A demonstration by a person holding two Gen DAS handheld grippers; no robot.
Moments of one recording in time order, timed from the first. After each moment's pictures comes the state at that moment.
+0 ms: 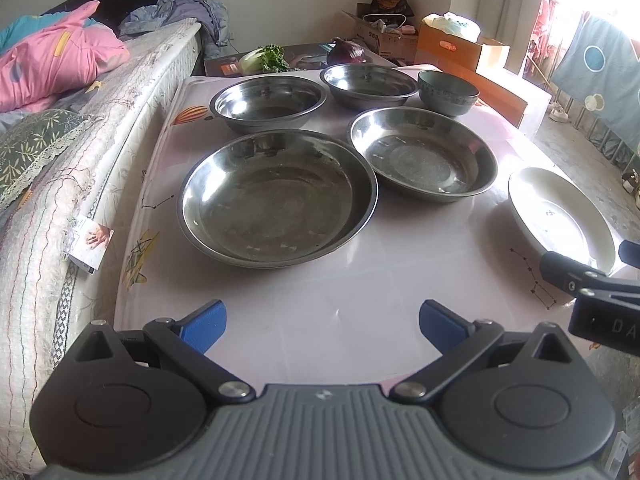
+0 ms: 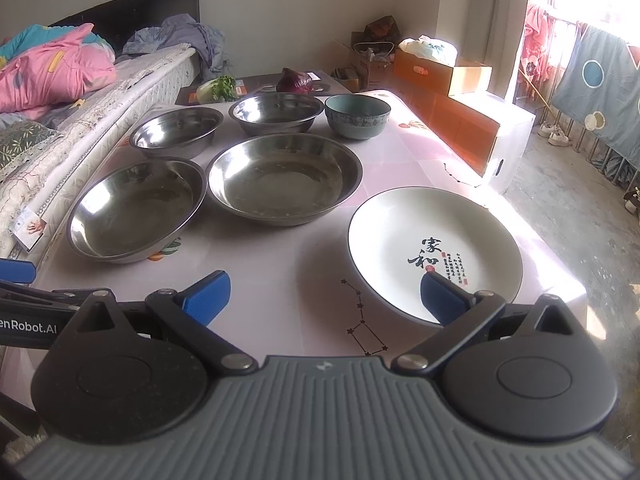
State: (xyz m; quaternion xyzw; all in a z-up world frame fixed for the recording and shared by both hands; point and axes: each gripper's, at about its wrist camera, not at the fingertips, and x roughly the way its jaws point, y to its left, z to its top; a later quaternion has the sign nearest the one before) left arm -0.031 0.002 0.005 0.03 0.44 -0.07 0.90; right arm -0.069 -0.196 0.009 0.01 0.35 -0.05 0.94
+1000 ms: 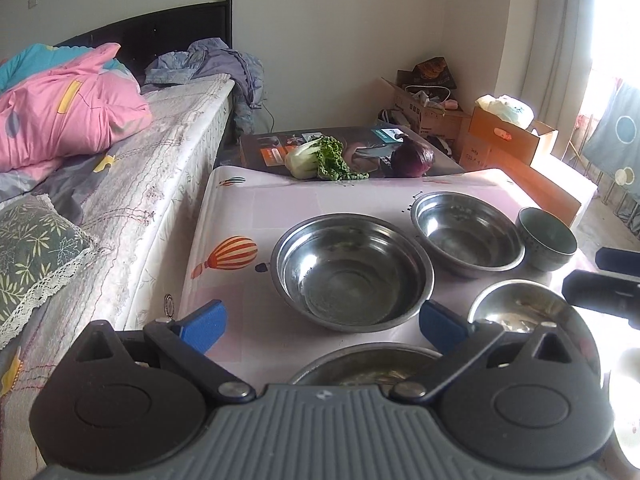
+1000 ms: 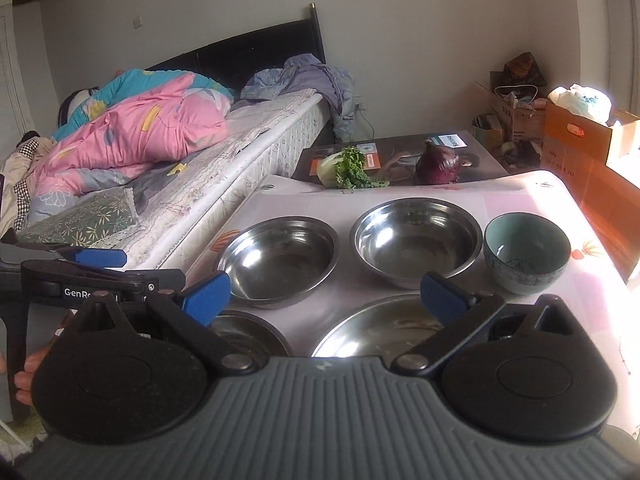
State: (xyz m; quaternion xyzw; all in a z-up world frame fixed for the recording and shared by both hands) left arm 0.172 0.068 0.038 0.00 0.36 -0.04 0.93; right arm 0.169 -0.176 0.059 0.05 0.30 0.19 0.93
